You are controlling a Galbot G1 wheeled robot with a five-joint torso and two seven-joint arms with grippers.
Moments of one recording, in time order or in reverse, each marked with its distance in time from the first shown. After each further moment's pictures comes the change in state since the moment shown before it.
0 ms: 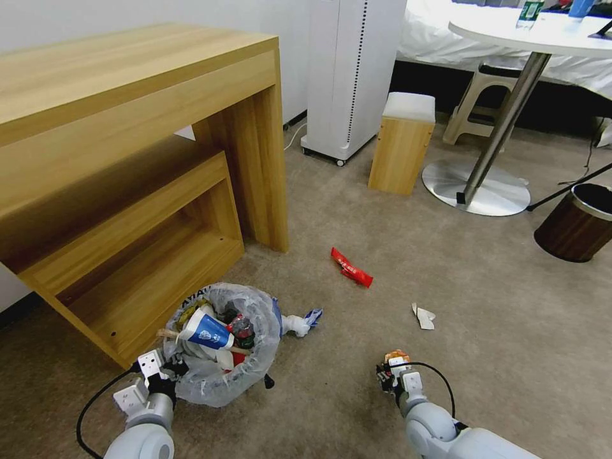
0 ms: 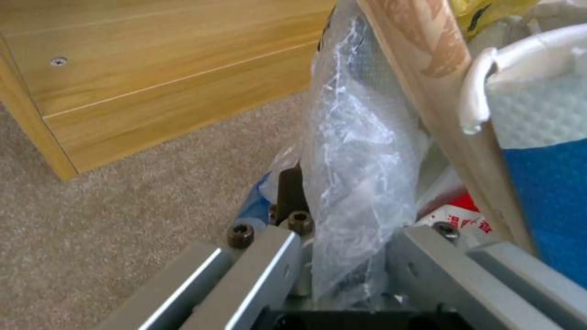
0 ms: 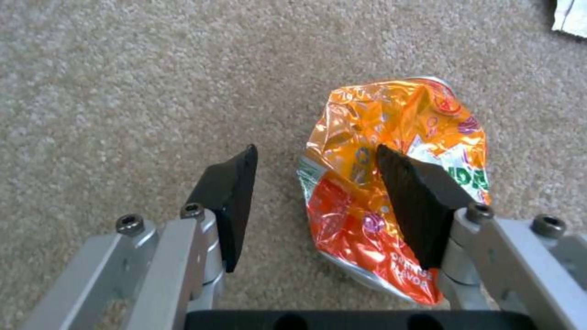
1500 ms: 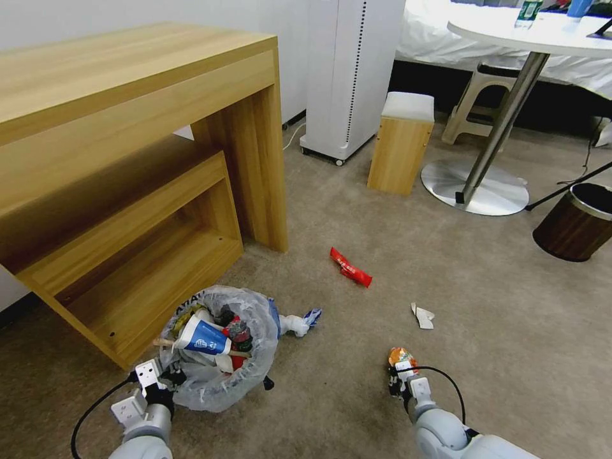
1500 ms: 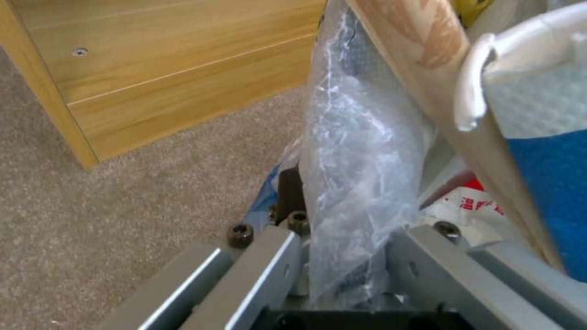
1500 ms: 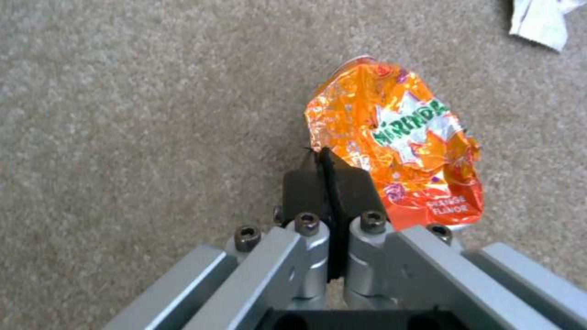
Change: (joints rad) left arm 0.046 -0.026 -0.022 -0.009 0.045 -0.023 0.019; right arm -0.046 -0.043 0.029 0.033 -0.051 0.022 -0.013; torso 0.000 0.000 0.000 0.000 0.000
